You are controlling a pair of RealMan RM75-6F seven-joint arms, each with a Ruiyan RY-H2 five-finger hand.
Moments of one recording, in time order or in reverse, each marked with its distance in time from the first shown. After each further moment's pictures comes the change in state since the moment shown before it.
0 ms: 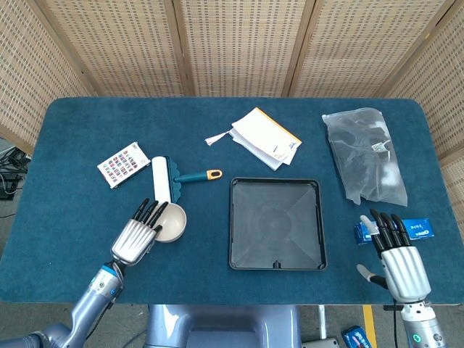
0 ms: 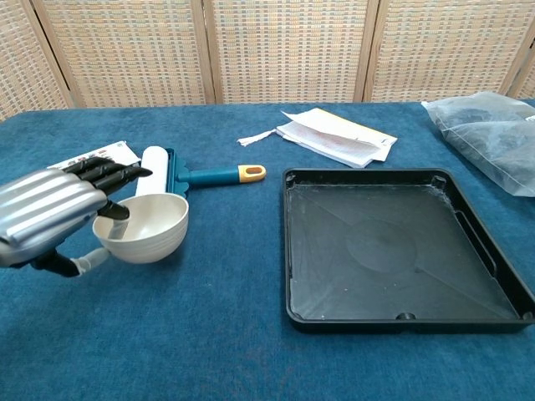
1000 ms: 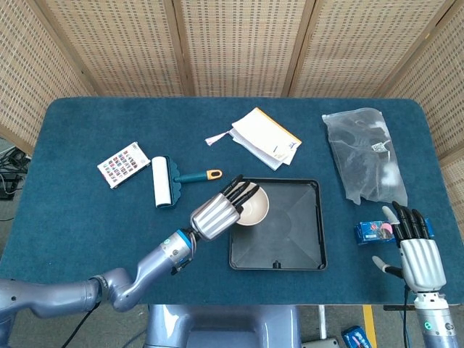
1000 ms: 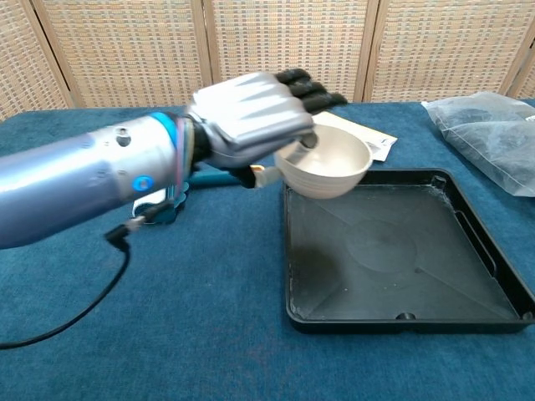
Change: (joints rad) left arm -0.472 -0.151 -0.243 0.027 -0.097 -0.320 0.298; right arm 0.007 -0.004 0.052 0.084 0.144 -0.058 0.111
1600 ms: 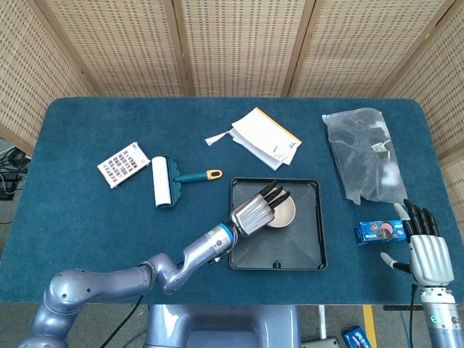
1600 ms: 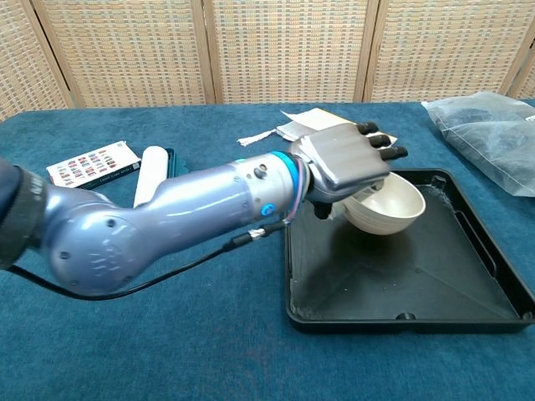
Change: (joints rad) left arm -0.275 -0.296 -0.032 0.475 -0.045 -0.146 -0.170; right arm 0.010 -0.011 0.022 0.060 0.076 -0.060 0.058
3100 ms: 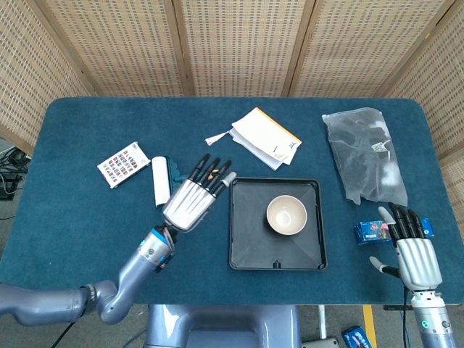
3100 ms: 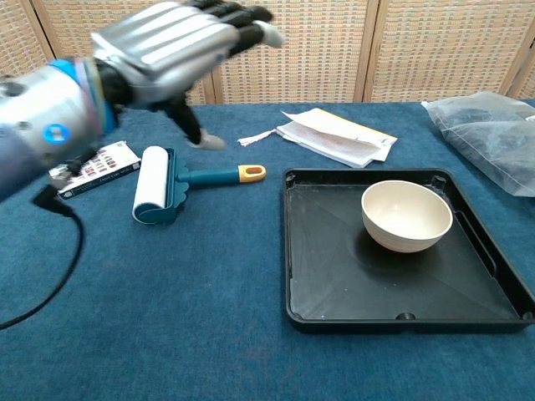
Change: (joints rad) left arm 0.377 0.439 0.134 -0.693 -0.056 0.558 0.090; right arm 0.001 0.000 -0.033 -0.057 -0.084 0.041 -0.066
